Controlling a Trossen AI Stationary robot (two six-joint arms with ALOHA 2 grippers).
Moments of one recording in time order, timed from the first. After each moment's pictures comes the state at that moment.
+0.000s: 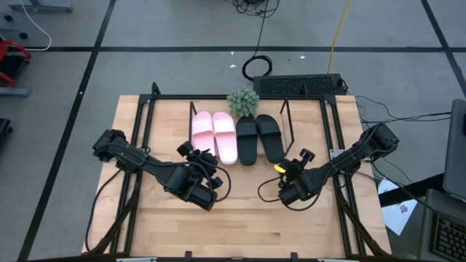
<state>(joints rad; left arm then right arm) -0.46 1.78 1.69 -1.39 -0.98 -0.97 0.49 1.60 0.94 -1.15 0.74 1.06</state>
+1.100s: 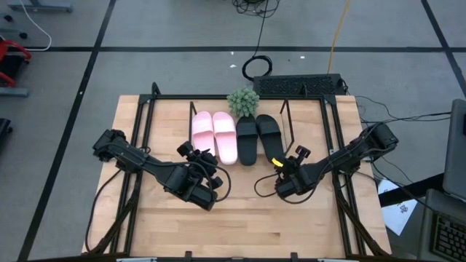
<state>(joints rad) -0.46 1.78 1.69 -1.39 -0.98 -0.98 0.41 1.60 0.88 -1.00 0.75 0.91</state>
